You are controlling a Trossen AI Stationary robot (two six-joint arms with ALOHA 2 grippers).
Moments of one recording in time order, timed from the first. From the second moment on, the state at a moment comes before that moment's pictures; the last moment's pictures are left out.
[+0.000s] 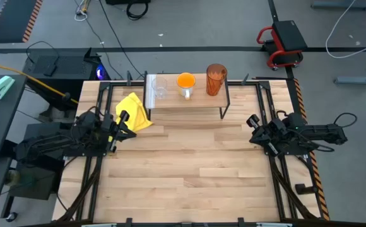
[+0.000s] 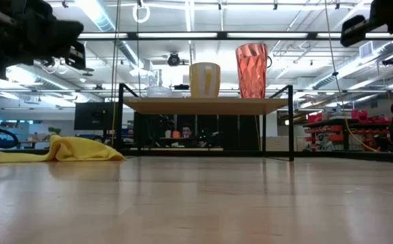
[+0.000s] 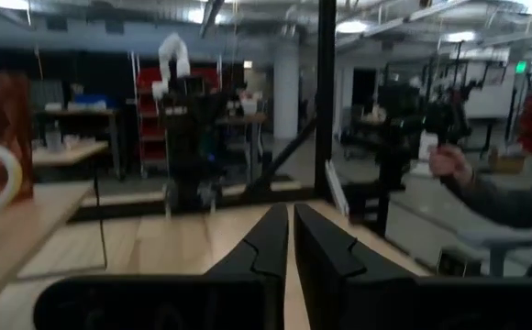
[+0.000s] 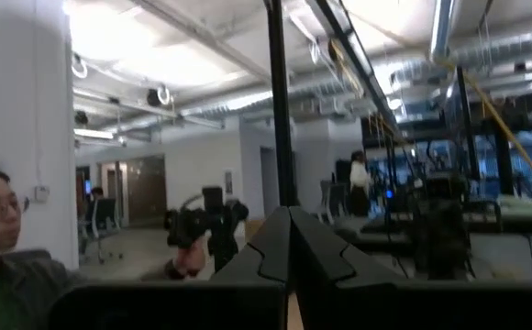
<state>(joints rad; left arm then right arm) 0.36 0.24 0.01 0.47 0.60 -0.12 -0.02 0.01 0.01 0.45 -0.44 0.25</state>
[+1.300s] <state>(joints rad) 0.36 0.24 0.01 0.31 0.40 -0.07 -0.02 0.01 0.01 0.15 -0.44 0.24</state>
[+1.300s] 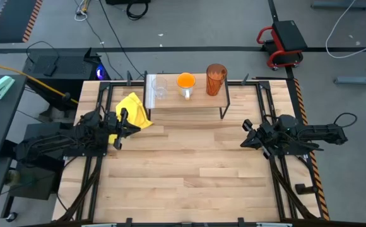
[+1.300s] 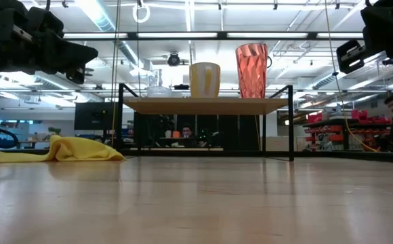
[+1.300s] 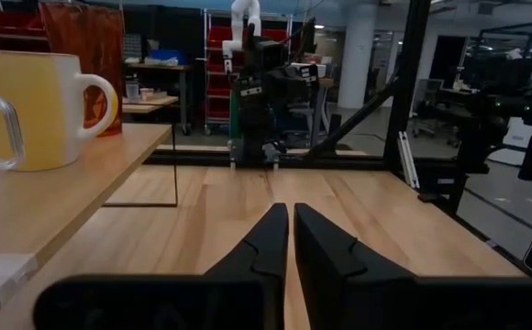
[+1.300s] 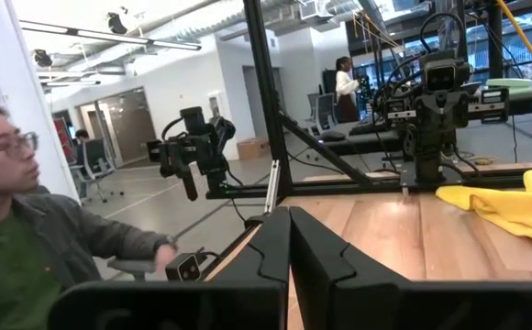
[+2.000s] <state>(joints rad) 0.36 0.24 0.01 0.31 0.40 -0.07 -0.02 0.01 0.01 0.15 -0.44 0.24</state>
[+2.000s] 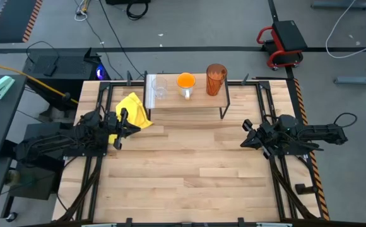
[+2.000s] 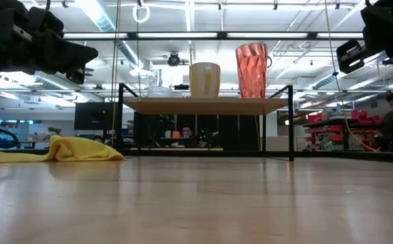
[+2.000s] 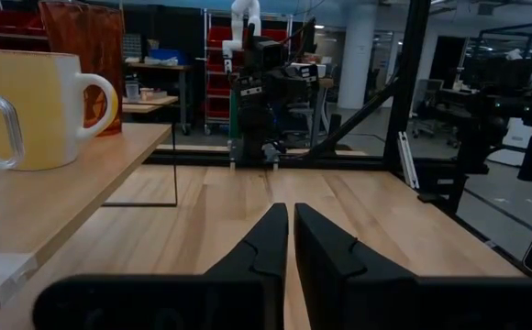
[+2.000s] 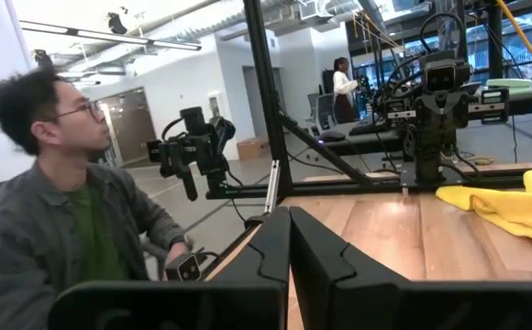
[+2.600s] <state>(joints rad) 0.36 0.24 0.01 0.31 0.40 -0.07 -0.02 0.01 0.01 0.15 -0.44 0.24</state>
